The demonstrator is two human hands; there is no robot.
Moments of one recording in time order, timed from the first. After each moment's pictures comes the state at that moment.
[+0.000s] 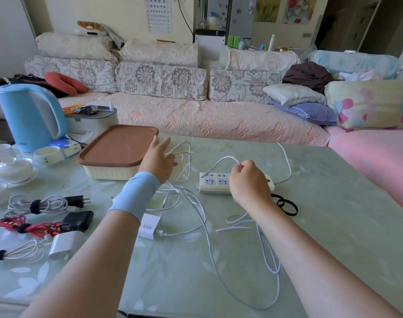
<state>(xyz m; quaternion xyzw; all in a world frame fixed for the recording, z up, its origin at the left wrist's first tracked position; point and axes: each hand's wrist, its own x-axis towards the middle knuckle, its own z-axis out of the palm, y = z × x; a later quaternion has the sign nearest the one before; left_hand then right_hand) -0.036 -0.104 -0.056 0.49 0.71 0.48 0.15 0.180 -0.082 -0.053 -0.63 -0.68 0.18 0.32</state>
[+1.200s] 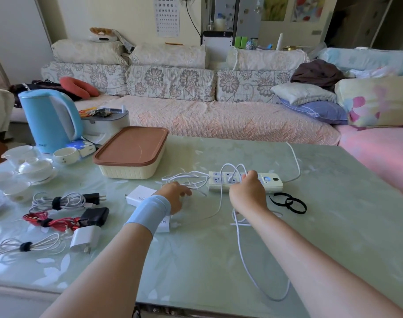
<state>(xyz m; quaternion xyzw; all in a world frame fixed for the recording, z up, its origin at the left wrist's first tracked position) -0.037 -0.131 -0.116 0.61 0.78 0.06 0.14 0.167 -0.093 -0.081 -0.63 -0.65 0.28 0.32</state>
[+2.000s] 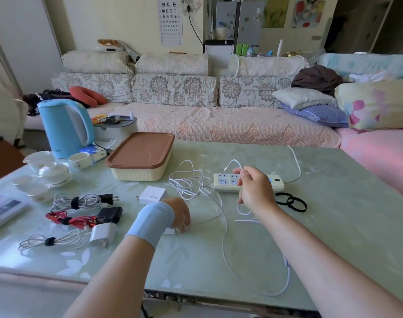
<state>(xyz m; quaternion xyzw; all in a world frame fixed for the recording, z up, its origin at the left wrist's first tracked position) -0.011 -0.189 -0.083 0.63 0.75 -0.11 0.17 0.182 -0.110 -0.068 -0.47 -0.67 0.37 0.44</state>
